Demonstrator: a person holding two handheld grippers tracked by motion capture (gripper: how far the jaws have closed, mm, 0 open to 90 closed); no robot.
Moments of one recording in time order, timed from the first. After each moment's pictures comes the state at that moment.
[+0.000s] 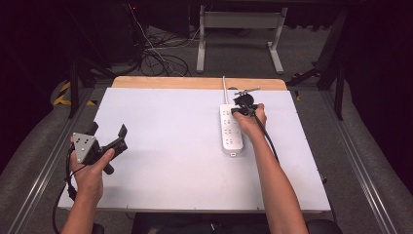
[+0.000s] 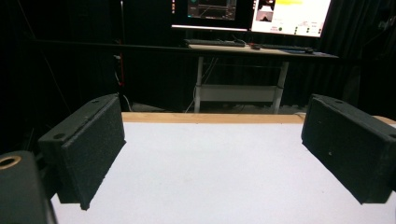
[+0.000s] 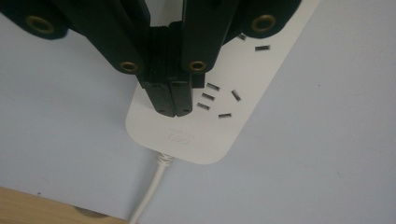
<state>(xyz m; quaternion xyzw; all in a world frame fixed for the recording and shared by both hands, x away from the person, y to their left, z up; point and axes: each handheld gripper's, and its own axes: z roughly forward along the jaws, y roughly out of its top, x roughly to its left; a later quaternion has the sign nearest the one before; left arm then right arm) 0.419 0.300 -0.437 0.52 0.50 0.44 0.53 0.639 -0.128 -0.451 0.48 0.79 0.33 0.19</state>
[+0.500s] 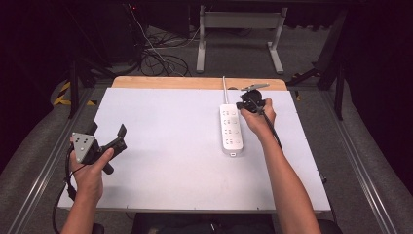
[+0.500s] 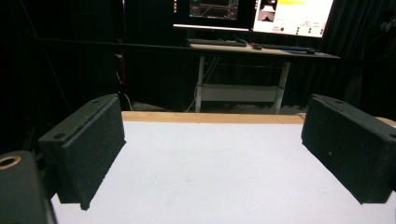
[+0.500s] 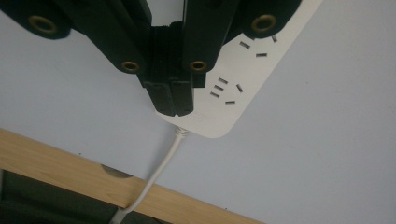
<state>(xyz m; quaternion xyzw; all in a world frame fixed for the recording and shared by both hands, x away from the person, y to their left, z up) 0.420 0.301 -0.437 0.52 0.50 0.44 0.53 0.625 -0.147 -0.420 0.45 0.79 0.36 0.22</state>
